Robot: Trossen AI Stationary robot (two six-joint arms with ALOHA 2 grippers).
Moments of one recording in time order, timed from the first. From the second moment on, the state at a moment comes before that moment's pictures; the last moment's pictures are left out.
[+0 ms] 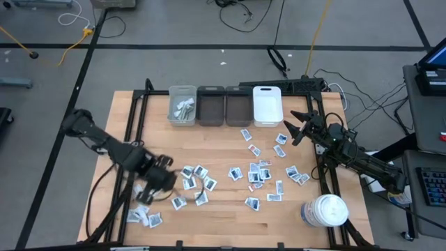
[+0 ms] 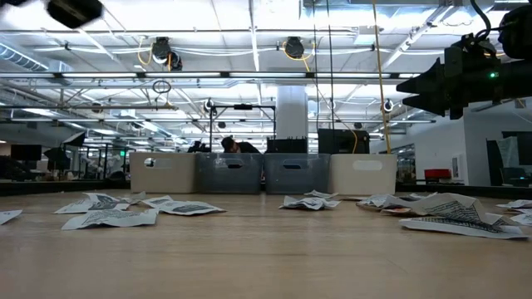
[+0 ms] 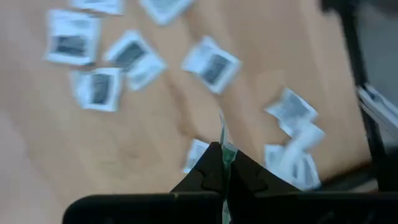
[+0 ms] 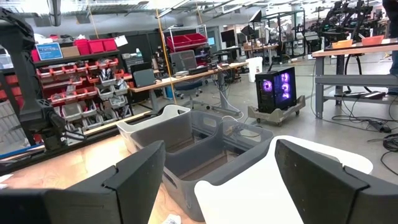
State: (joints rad) left arm -0.51 1.35 1.20 -1.24 0.12 -0.16; right arm -0.50 0.02 0.01 0.07 0.10 0.17
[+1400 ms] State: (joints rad) left arm 0.90 1.65 1.39 -1.26 0.07 -0.09; right arm -0.50 0.02 0.01 0.07 0.10 0.17
